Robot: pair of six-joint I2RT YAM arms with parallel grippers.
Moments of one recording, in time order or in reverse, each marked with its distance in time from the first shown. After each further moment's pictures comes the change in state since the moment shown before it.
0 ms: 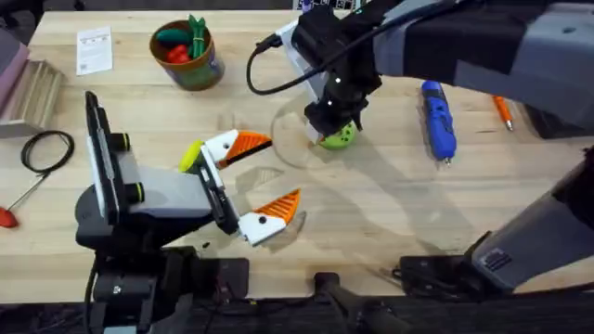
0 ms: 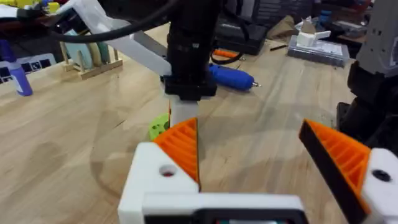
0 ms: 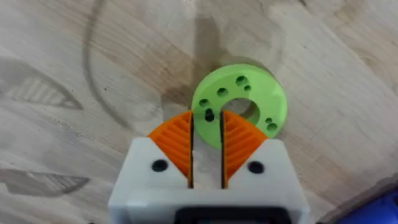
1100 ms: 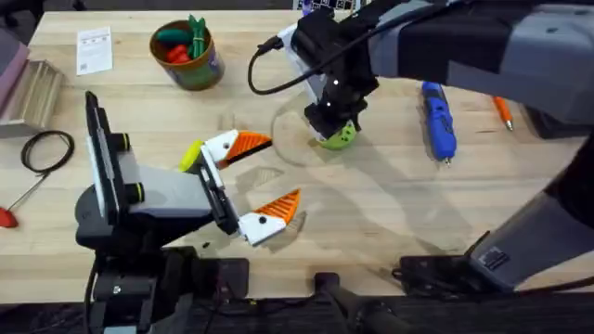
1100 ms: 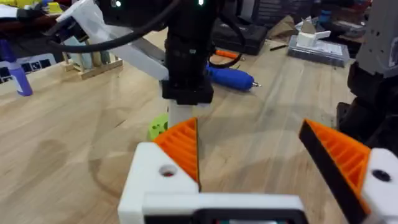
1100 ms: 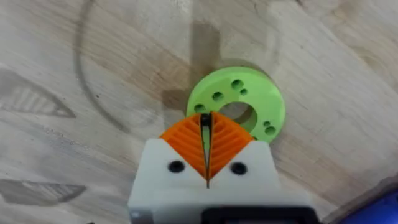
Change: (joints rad) left arm 0.000 0.000 0.000 0.000 0.000 0.000; right arm -0.002 0.023 -0.001 0.009 0.008 0.007
